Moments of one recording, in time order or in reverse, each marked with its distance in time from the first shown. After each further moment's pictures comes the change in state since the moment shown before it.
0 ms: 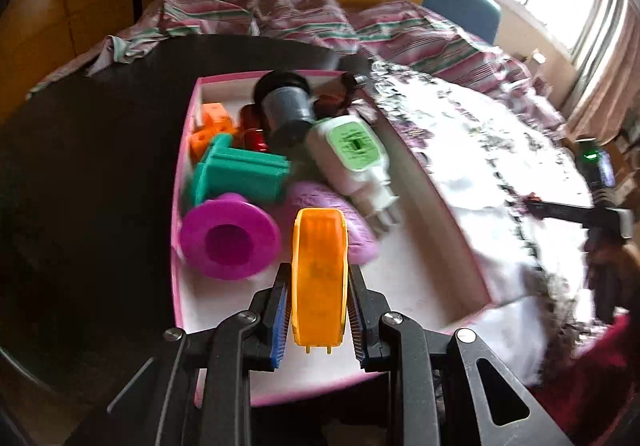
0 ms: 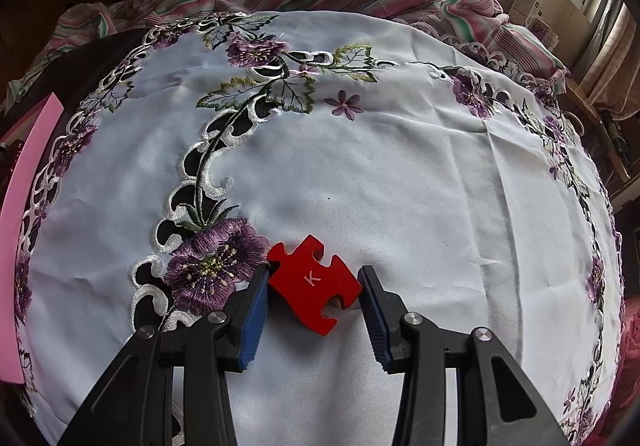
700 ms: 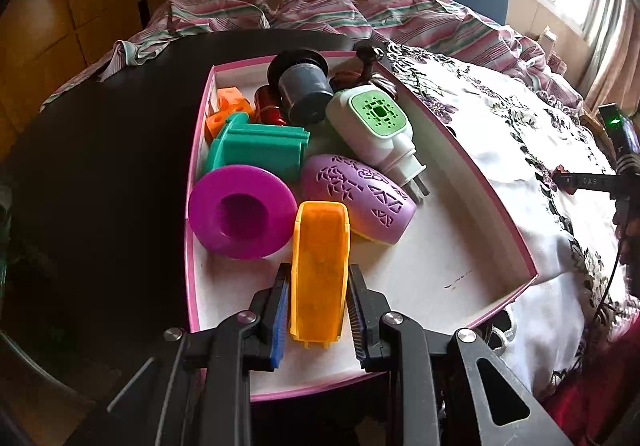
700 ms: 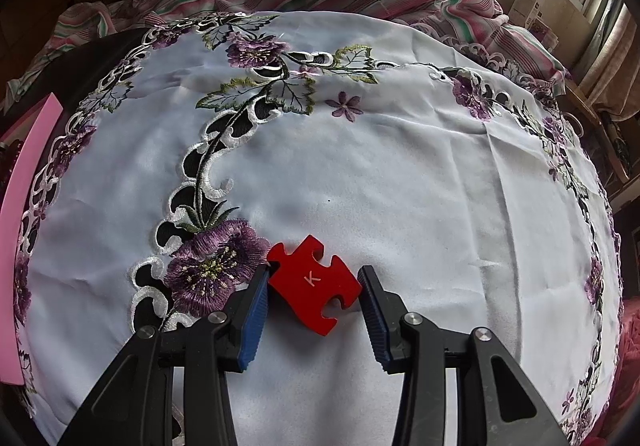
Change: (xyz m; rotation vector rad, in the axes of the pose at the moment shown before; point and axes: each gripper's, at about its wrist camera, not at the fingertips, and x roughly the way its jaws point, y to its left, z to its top) left arm 0.008 -0.001 -0.015 0.052 0.009 0.078; right arm 0.000 0.001 0.000 0.001 -0.002 -0.004
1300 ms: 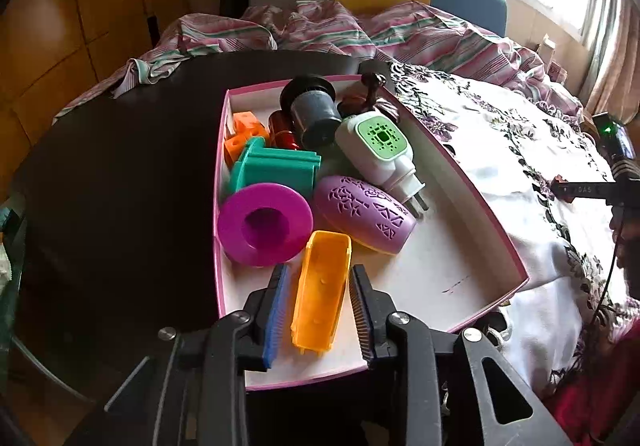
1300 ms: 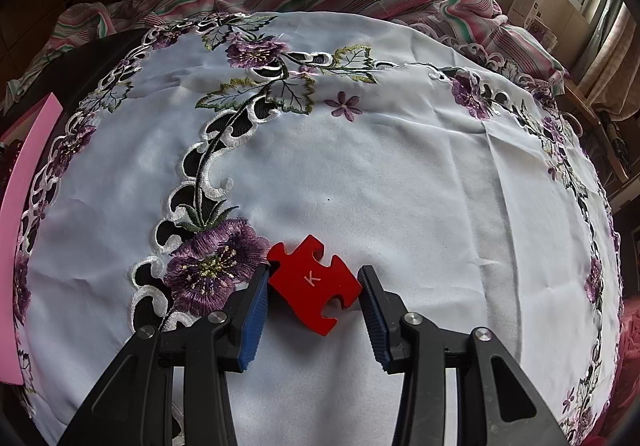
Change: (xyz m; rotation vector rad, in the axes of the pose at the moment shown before) left arm -0.020 0.003 0.001 0.005 -0.067 0.030; right arm 0.000 0.000 -0.001 0.002 -0.004 -0.003
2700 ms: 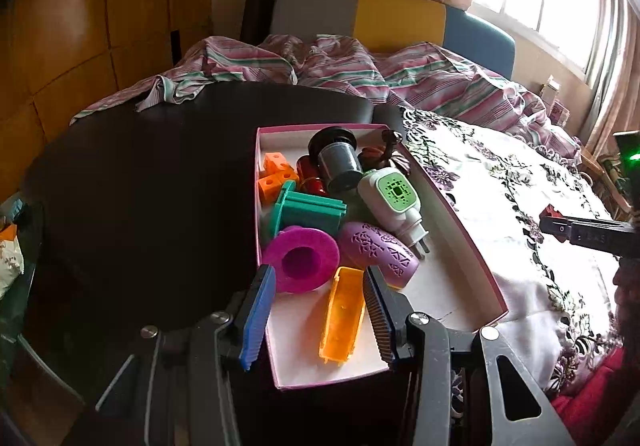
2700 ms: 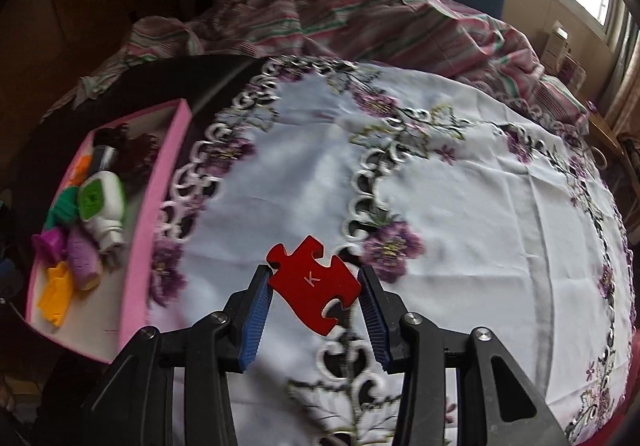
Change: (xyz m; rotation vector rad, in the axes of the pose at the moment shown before) left arm -0.035 0.022 0.009 -0.080 -0.106 -0.004; right arm -0.088 0.096 -0.023 -0.078 -0.129 0.163
